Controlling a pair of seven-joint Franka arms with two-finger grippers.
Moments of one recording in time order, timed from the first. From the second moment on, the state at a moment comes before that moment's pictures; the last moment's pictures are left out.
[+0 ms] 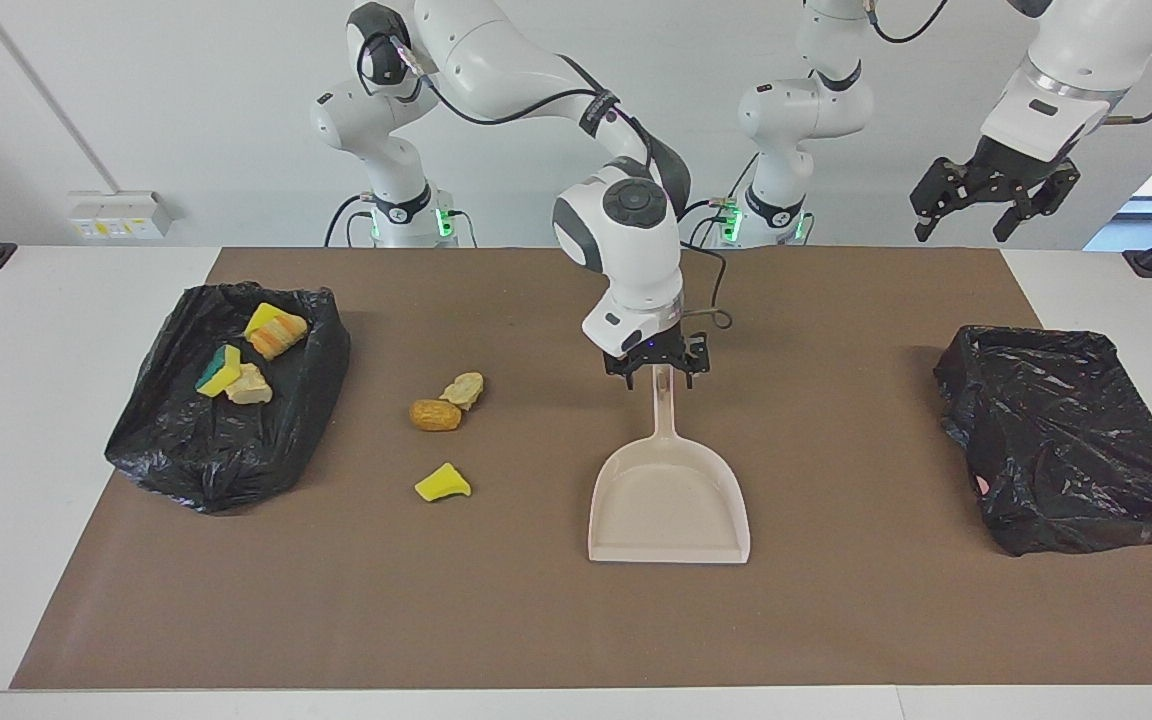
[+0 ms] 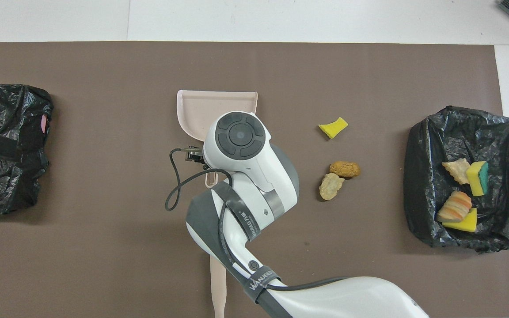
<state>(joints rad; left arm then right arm) 0.04 -0.02 -0.12 -1.45 0.02 1.41 0.02 0.71 0.50 -0.08 -1.44 0.18 2.08 0.70</state>
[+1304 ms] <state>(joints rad) -0.23 0.23 -0.12 -1.48 0.05 1.77 -0.09 1.04 -0.05 -0.07 -2.14 0.28 2.00 0.85</state>
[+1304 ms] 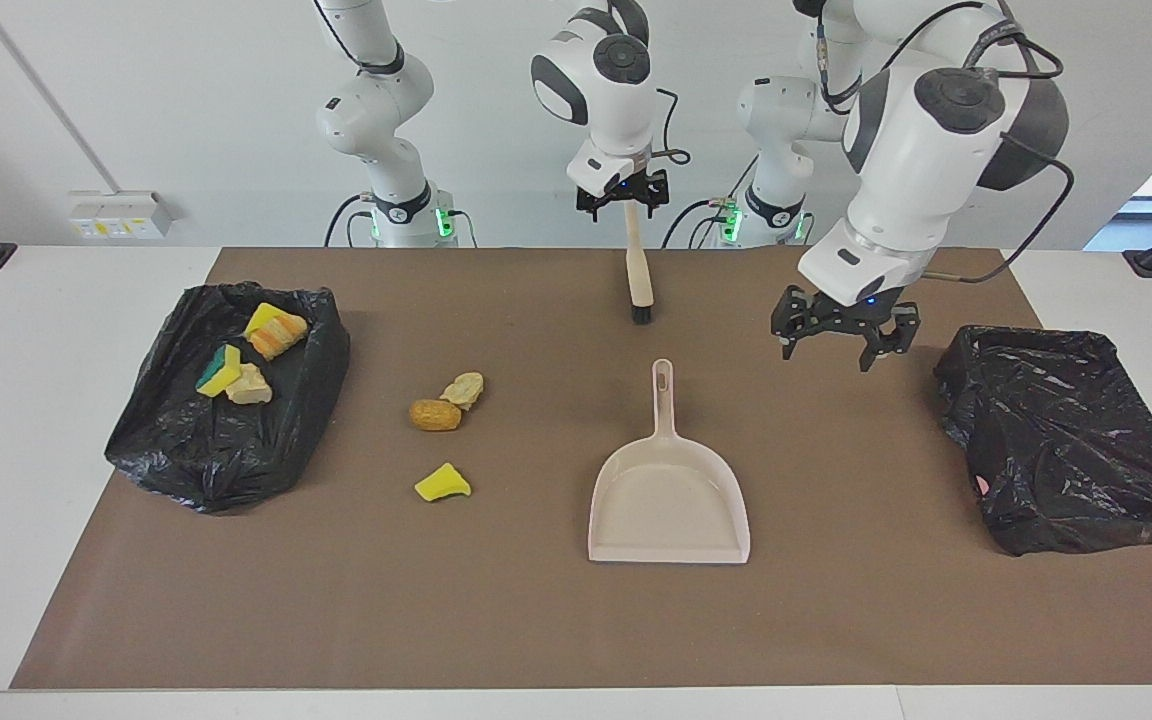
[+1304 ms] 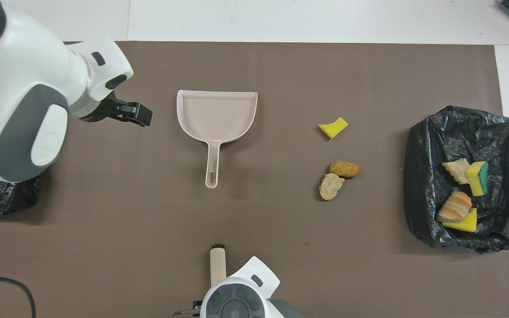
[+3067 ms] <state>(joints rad) -0.46 0.37 -0.11 -1.79 0.09 2.21 -0.39 1.23 0.04 -0.08 -2.30 0.33 2.30 0.99</state>
